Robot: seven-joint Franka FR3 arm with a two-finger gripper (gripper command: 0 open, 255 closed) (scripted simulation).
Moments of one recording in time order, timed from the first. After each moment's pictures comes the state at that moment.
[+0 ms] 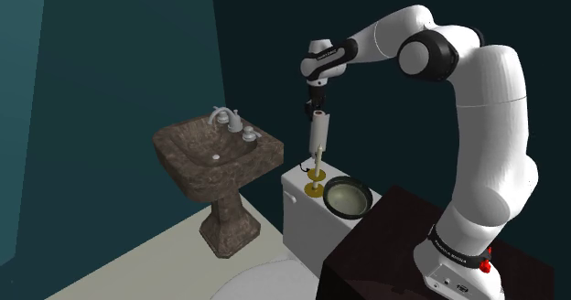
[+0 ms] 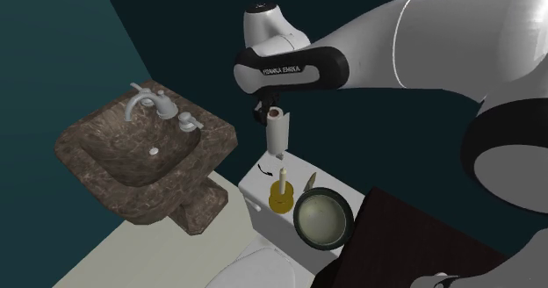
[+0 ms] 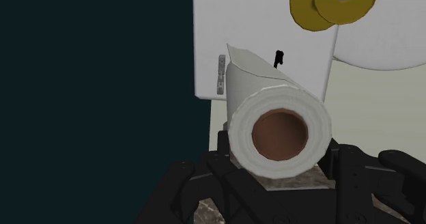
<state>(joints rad) -0.13 0.47 -0.13 -1.61 0.04 2.05 -0.39</state>
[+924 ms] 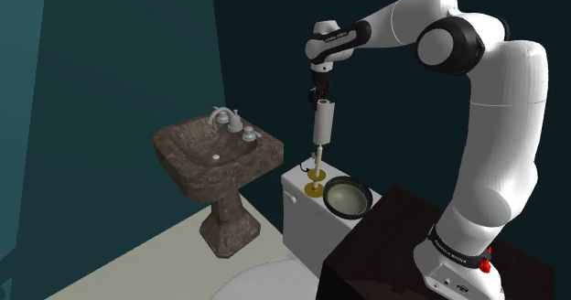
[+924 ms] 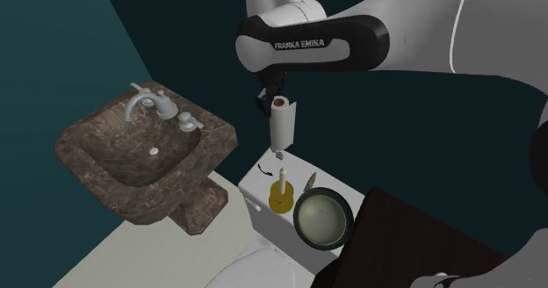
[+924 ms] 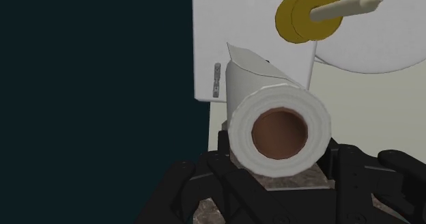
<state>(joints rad) -0.12 0.33 -0.13 -1.64 0.02 1.95 -0.37</state>
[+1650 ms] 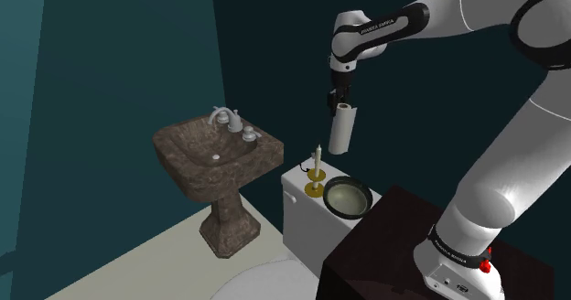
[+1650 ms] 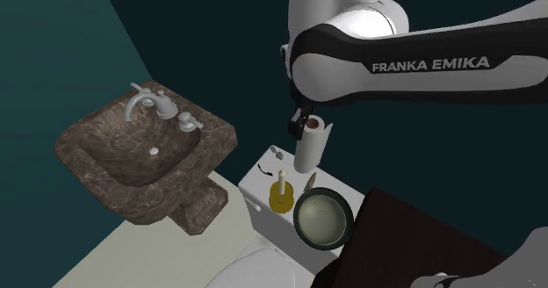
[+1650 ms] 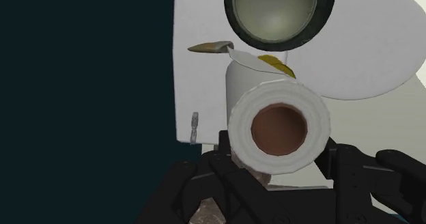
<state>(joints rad) -0.08 -0.12 -0.11 -2.11 -0.04 1.98 -0.30</state>
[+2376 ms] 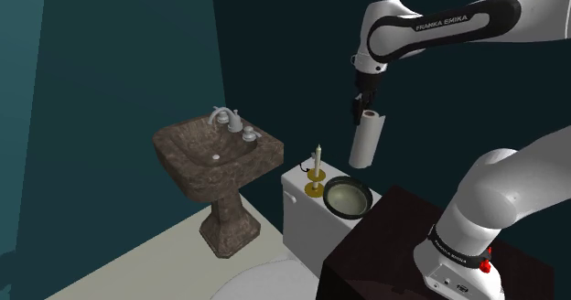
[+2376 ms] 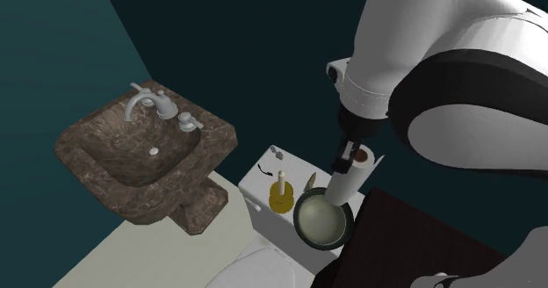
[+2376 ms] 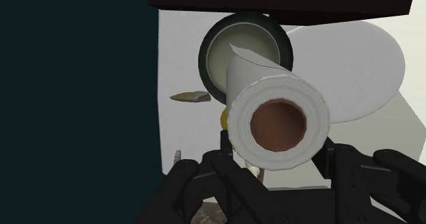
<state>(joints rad) -0.06 -0.54 -0.06 -2.43 -0.05 1.87 -0.22</state>
